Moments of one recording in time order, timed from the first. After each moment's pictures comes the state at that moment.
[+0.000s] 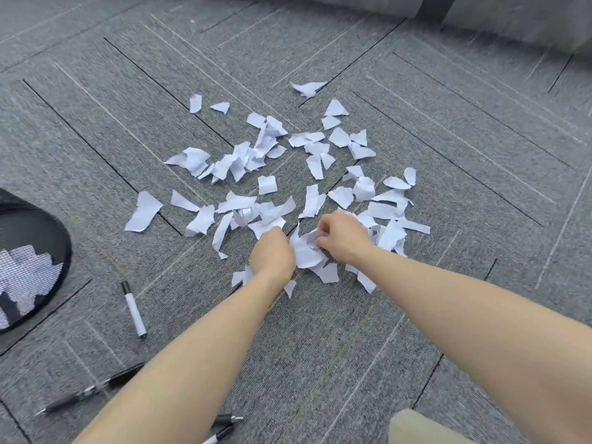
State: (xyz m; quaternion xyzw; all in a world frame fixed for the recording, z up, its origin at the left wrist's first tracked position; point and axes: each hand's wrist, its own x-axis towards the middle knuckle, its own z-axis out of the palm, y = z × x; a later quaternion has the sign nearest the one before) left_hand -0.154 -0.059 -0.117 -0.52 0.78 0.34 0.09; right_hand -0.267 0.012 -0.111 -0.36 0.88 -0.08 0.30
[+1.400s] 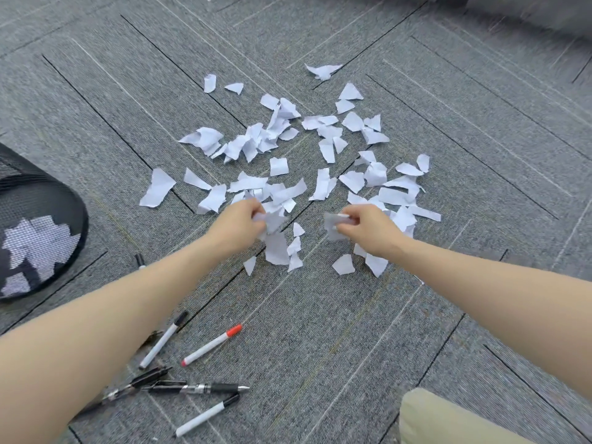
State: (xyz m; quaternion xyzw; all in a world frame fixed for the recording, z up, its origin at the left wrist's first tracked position) left_hand -0.100 -0.114 -0.088 -0.41 0.82 0.38 0.11; right_hand -0.269 0.046 -0.090 -0.36 0.83 -0.21 0.38
